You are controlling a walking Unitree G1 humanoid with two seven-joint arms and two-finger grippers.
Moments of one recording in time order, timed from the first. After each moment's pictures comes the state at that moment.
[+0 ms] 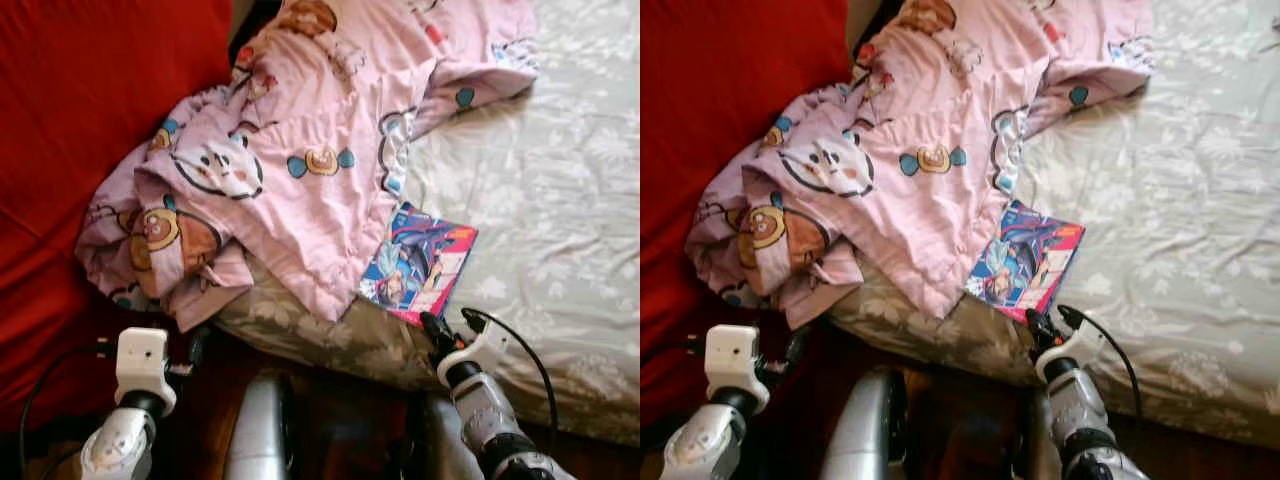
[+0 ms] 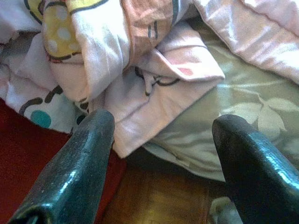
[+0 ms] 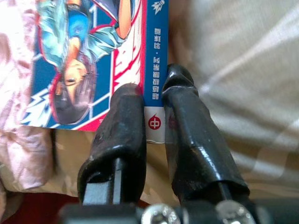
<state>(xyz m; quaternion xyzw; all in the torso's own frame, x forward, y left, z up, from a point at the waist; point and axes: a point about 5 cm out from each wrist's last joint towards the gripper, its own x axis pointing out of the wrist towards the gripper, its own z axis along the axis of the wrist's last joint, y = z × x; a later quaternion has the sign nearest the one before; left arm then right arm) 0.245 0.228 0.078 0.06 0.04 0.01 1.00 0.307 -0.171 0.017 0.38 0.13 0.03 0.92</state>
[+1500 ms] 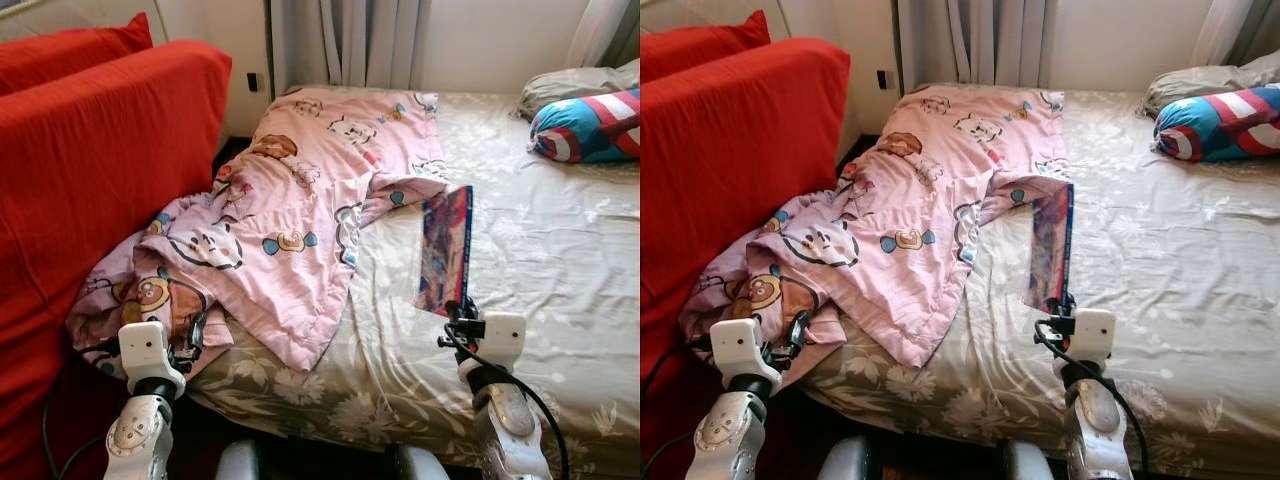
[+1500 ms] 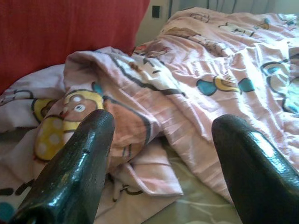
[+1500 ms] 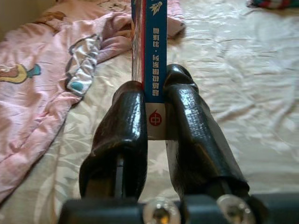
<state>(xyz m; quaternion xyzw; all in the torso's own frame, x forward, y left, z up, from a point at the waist) 0.265 0.231 0.062 -0.01 0.00 0.06 1.00 0.283 -0.191 0.043 0.05 0.03 -0.01 1.00</state>
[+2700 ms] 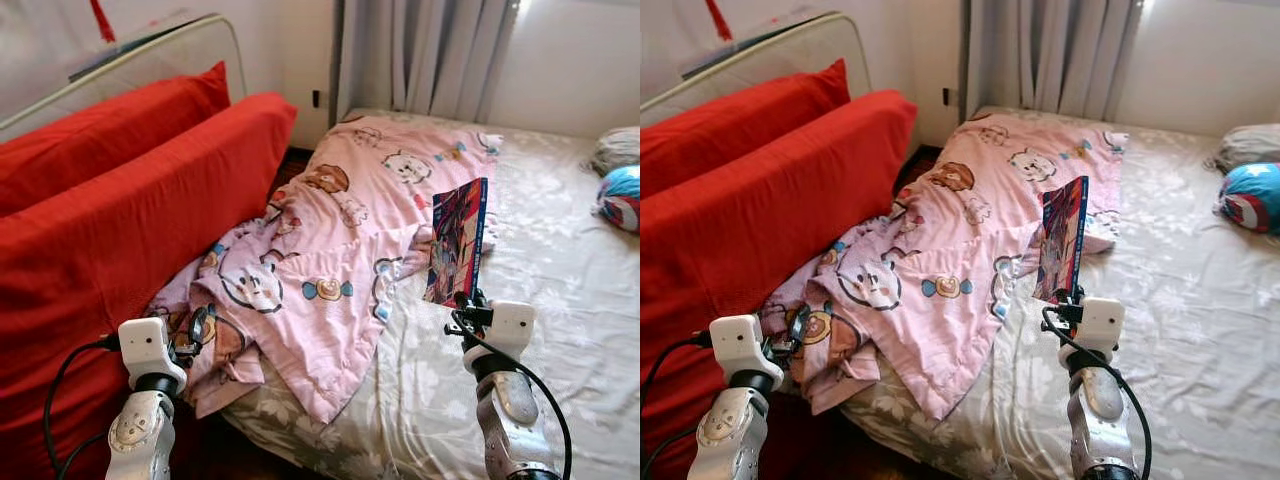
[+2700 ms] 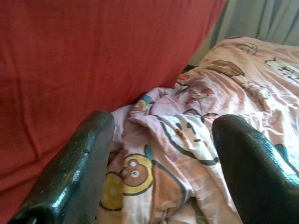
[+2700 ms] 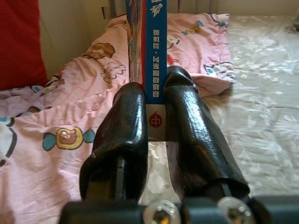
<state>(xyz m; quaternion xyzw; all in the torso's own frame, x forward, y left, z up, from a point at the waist) 0.269 0.231 0.065 -0.01 -0.02 0.07 1.00 0.296 -0.194 0.056 0.05 0.02 -0.02 1.00</state>
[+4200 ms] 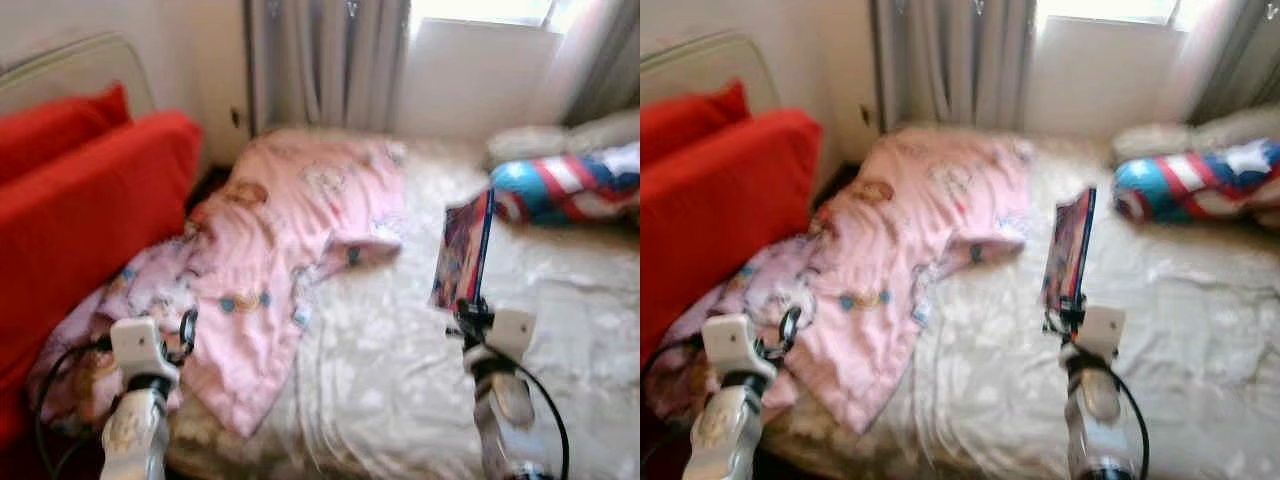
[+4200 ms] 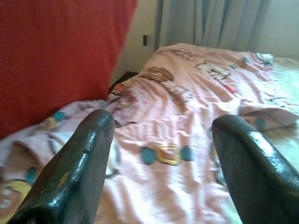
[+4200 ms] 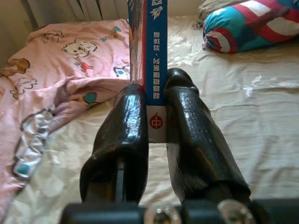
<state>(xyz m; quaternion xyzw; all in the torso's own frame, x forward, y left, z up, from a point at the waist) 0.271 0.239 0.066 0.00 -0.02 0.09 1.00 0.295 -0.190 0.050 0.07 0.03 -0.04 1.00</state>
